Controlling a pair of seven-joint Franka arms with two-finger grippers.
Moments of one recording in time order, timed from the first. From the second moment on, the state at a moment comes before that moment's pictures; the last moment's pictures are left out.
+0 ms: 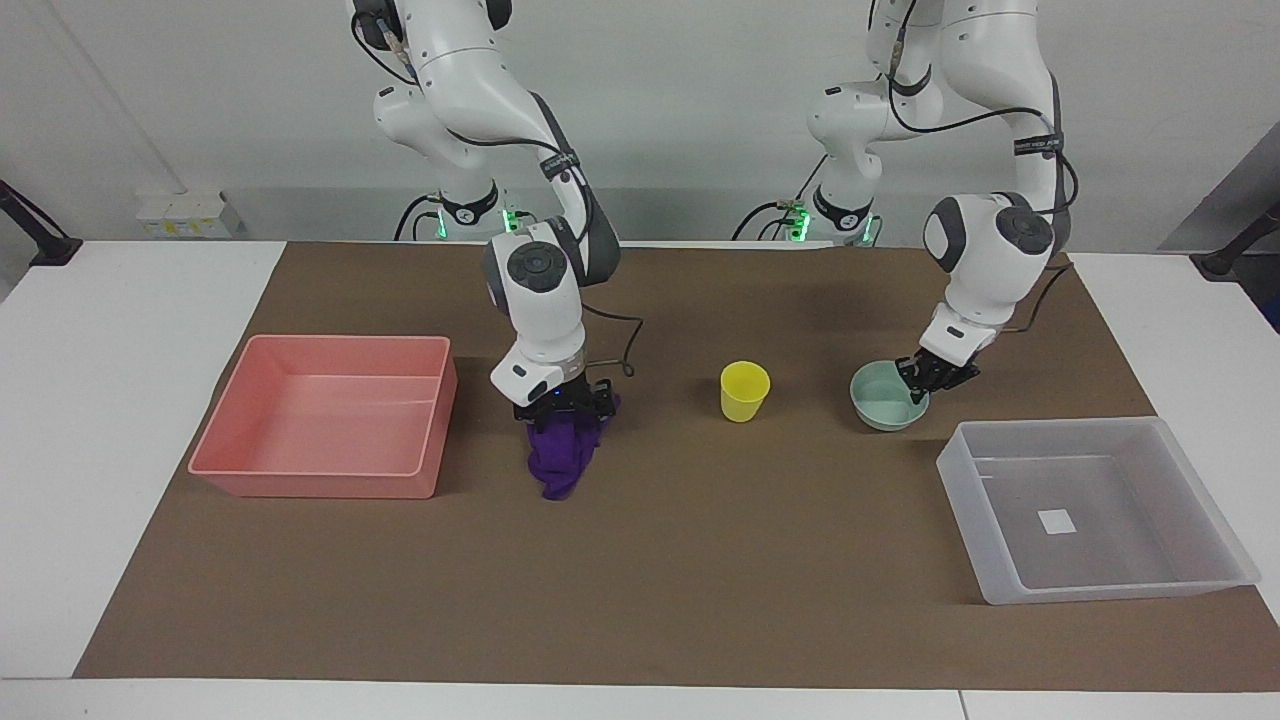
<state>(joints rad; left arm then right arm) 0.06 0.02 -0.10 -2.29 -0.03 2.37 0.04 0.43 0.36 -0.03 -1.95 0.00 2.38 0.36</state>
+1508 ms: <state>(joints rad) 0.29 0.65 -0.08 -1.31 -0.03 2.11 0.15 0.42 0.17 -0.04 -1.81 0.00 1.98 0.52</state>
